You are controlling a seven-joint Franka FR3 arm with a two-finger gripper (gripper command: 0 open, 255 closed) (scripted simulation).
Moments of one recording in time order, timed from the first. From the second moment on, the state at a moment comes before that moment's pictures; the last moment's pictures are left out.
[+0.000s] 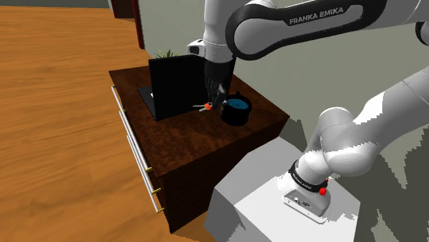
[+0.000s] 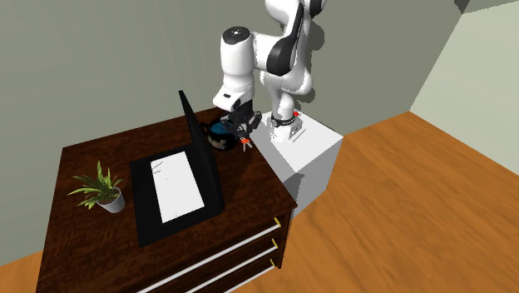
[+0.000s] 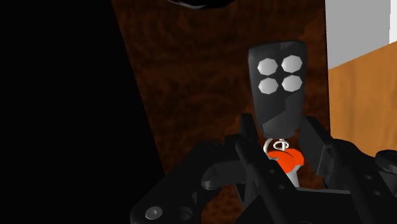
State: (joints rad) arm 0.38 -0.39 0.04 -2.35 -0.02 1.92 -0.67
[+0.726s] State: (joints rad) arm 0.32 -0.50 -0.06 -2.36 -0.07 1.83 -0.80
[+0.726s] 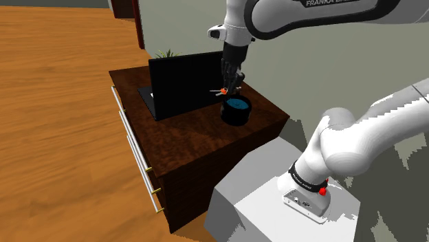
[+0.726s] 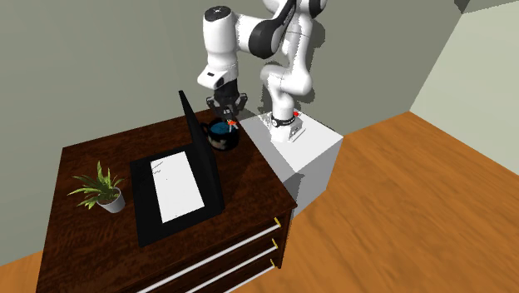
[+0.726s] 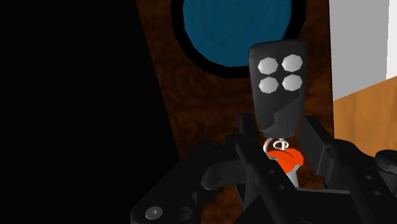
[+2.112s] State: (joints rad) arm 0.23 -0.52 -0.23 -2.55 -0.17 2.01 -0.98
